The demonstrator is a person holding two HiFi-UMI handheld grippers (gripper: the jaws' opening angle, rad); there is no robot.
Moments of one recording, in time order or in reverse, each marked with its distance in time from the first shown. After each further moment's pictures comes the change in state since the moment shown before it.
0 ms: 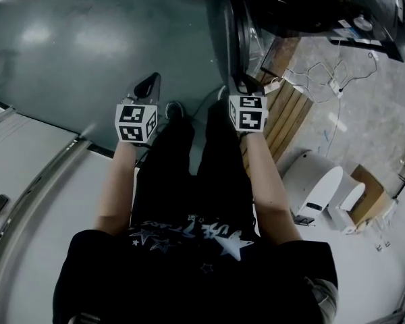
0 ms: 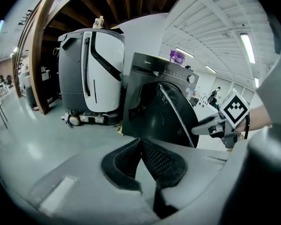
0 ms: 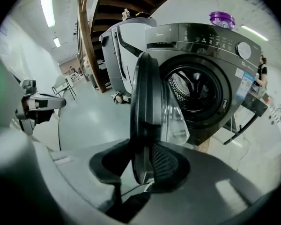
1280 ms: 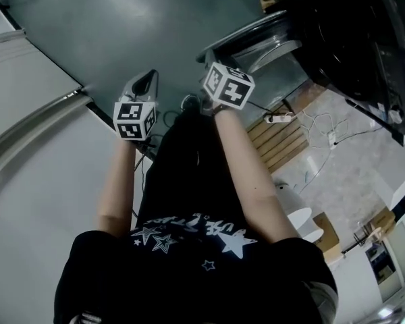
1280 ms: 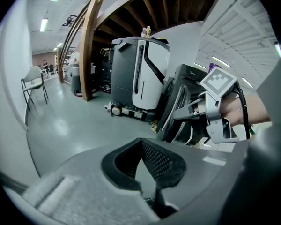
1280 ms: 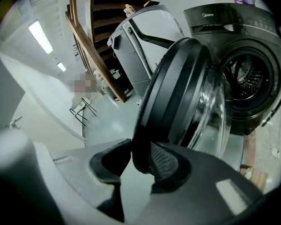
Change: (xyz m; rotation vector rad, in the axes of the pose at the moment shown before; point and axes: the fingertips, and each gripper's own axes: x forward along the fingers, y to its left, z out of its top) left arm -0.118 0.149 -0.094 -0.273 -0.034 0.333; right arm 0.096 0.261 0.105 0.195 -0.014 0.280
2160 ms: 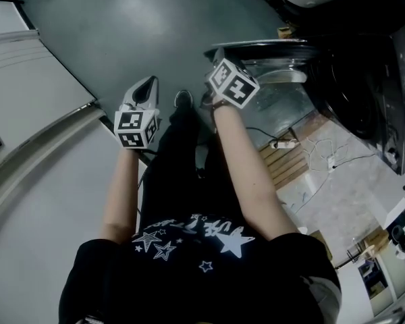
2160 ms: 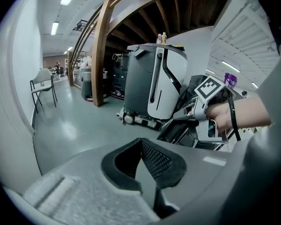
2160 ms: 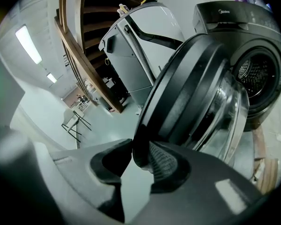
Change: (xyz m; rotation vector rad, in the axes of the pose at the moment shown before) left arm 0.011 0.125 0.069 -0.057 -0.066 0.083; right arm 0.098 0.077 0.088 0.121 -0.092 -0.055
